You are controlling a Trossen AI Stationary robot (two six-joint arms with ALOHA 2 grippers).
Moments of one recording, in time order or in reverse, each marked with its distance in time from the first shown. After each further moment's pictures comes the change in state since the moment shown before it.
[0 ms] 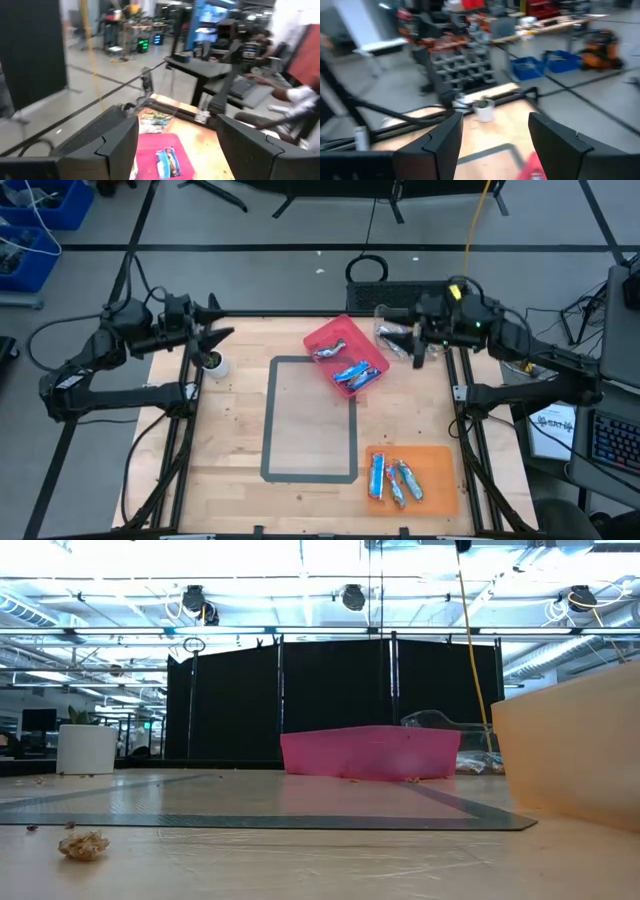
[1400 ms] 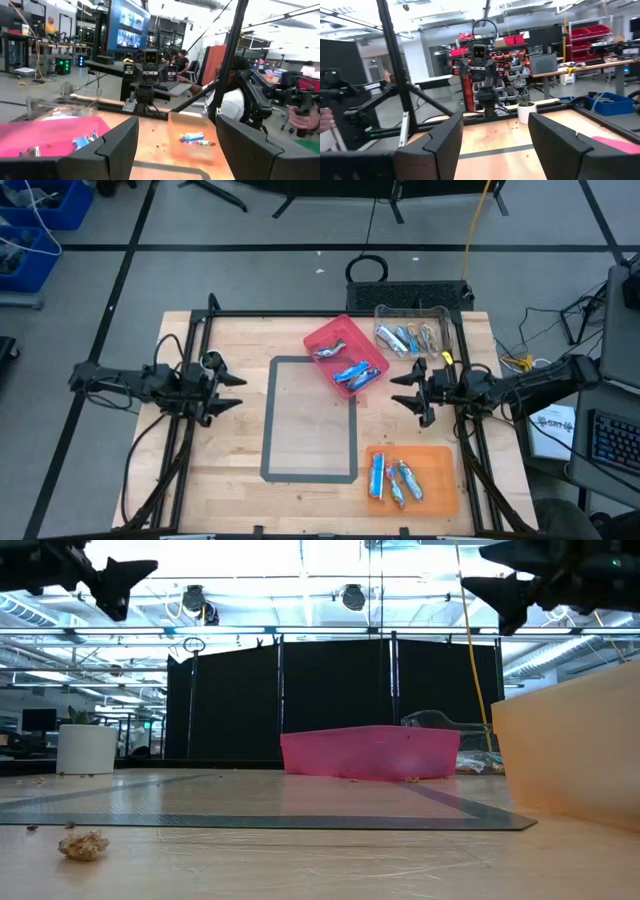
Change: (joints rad) left arm -0.553 -0.450 -0.897 0.666 -0.140 0.002; right arm 0.427 -0.349 -0.999 0.953 0.257 -0.040
